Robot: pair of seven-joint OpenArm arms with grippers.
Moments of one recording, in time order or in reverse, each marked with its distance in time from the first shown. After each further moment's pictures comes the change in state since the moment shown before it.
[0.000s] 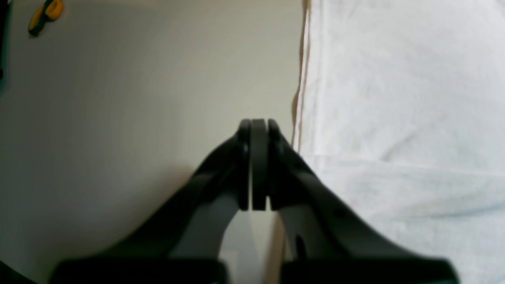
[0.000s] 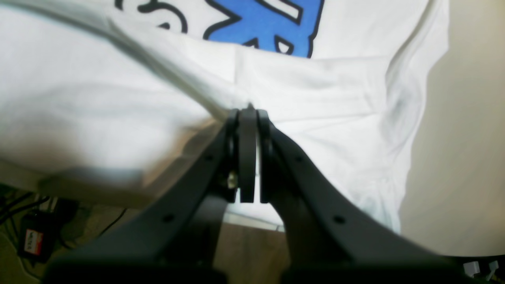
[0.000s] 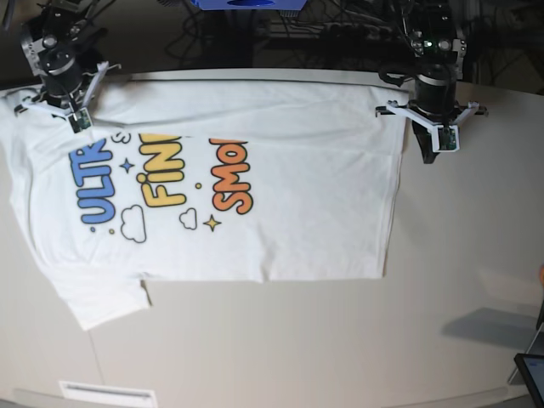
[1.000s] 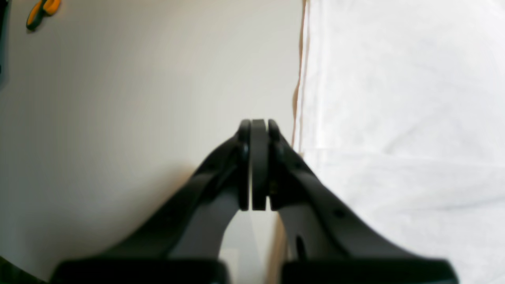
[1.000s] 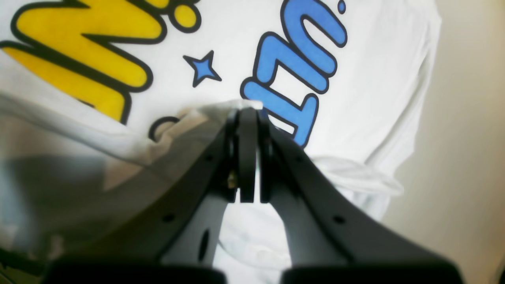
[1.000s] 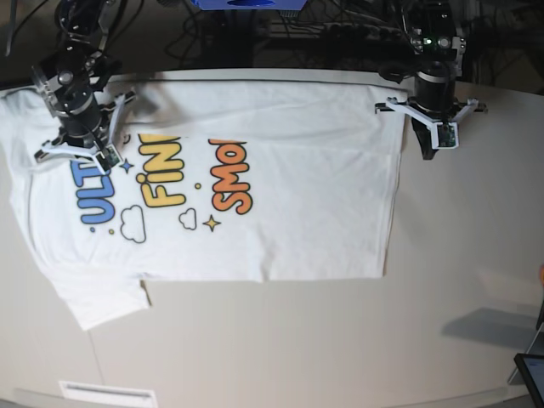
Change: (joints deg) left arm 0.8 0.0 0.0 0.0 0.0 0.0 0.0; right arm 8.6 3.3 -12.6 0.0 -3.3 0.0 -8.3
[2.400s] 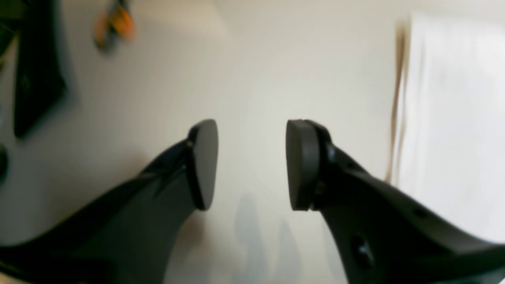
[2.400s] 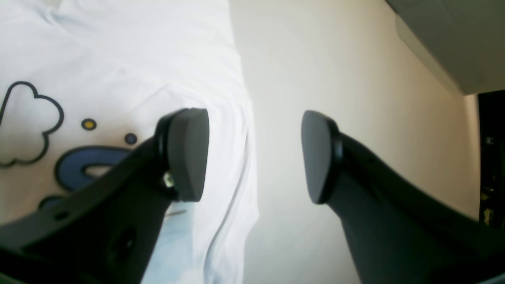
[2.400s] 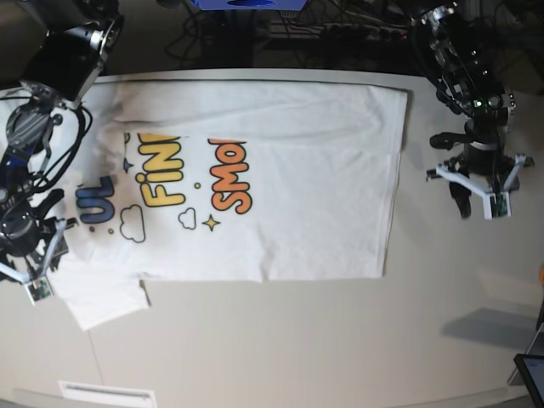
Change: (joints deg) left arm -24.3 -0.4 -13.8 -0.1 0.2 -13.5 19.0; right arm 33.5 10.3 5.6 -12.6 10.8 0.1 -17.5
